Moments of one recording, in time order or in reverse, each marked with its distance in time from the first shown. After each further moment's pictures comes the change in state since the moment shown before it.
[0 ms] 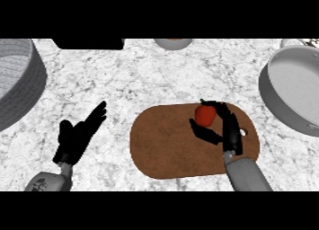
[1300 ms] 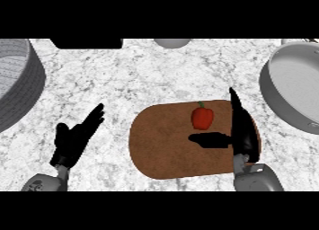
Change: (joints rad) left arm 0.006 0.073 -0.071 0.016 0.086 0.058 -0.039; right arm 0.070 -0.018 0.062 -0.469 0.461 0.150 0.723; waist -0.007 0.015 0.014
